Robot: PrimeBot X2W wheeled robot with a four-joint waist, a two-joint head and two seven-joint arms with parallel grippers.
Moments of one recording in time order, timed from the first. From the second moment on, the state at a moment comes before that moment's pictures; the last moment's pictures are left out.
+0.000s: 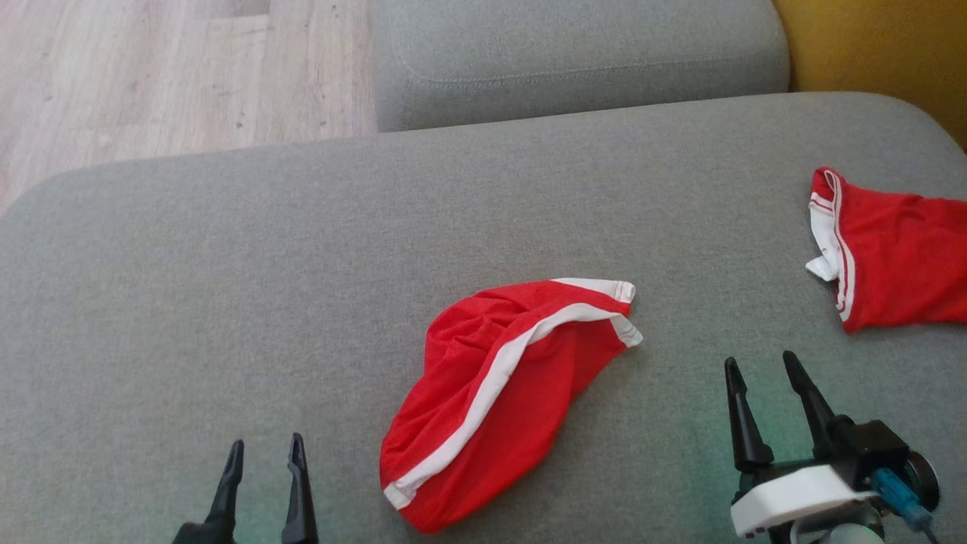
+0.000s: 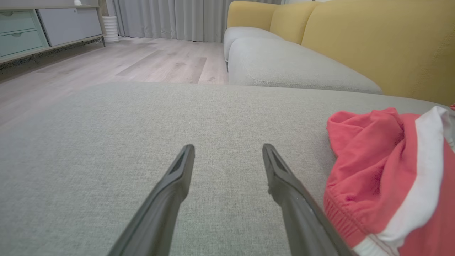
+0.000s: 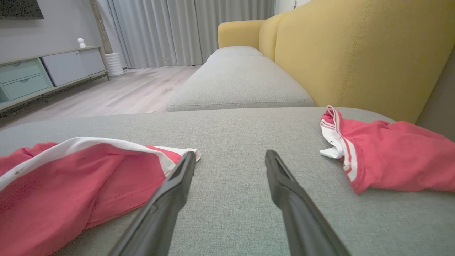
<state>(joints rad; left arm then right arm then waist) 0.15 0.15 -0.26 0.22 -0.33 0.14 -0.25 0.06 -0.05 0.03 0.28 0.06 0.12 -0.25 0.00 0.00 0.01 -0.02</state>
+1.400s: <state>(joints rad) 0.33 0.07 -0.31 -0.15 -0.53 -0.10 0.34 -0.35 -0.31 0.53 0.59 0.22 0.12 -0.01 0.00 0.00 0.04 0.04</state>
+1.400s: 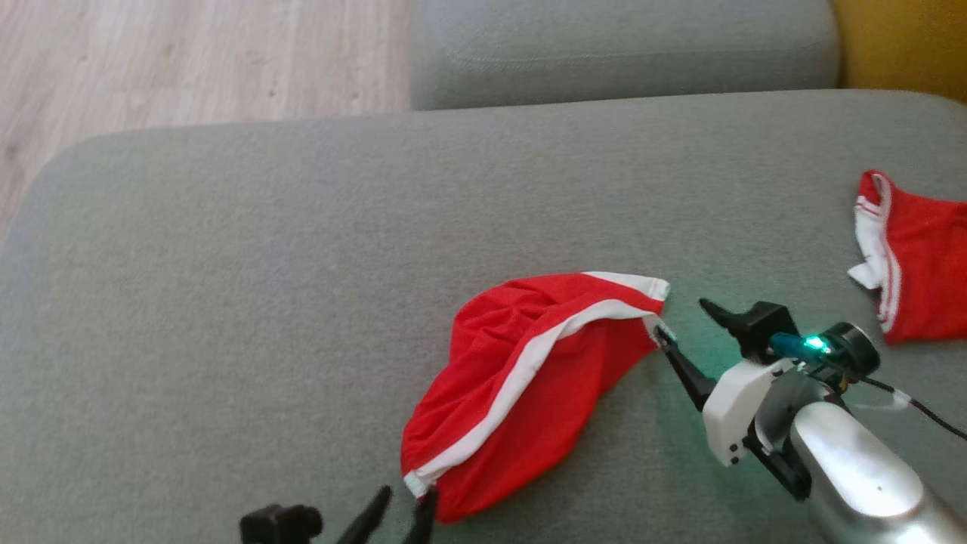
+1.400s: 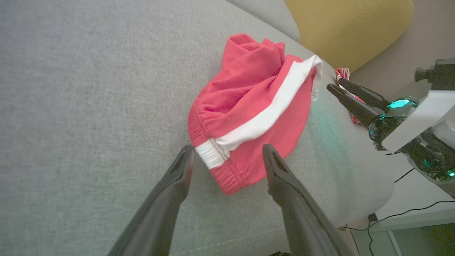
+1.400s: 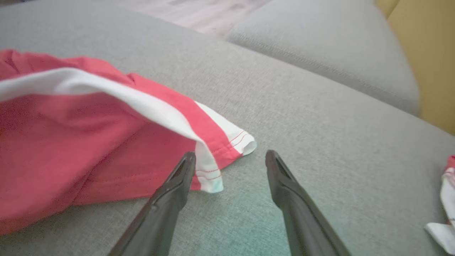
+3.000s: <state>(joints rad) 0.18 0.07 -0.39 0.00 -0.81 -0.11 0.38 -0.61 -0.36 1.03 0.80 0.52 0.12 -0.09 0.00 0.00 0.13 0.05</state>
